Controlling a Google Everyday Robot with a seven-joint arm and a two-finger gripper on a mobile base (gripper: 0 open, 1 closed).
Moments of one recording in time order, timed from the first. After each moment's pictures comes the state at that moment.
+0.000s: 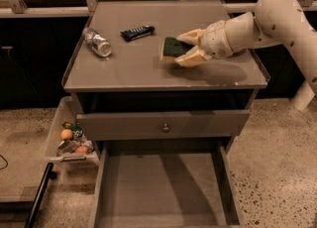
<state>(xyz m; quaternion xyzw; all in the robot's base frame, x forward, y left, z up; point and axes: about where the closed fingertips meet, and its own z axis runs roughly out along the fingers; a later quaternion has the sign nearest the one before) 0.680 -0.093 0.869 -0.64 0.60 0.18 0.45</state>
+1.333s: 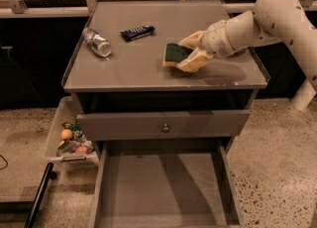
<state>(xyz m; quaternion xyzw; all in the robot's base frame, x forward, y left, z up) 0.685 -0.101 0.864 -0.63 0.63 0.17 0.43</state>
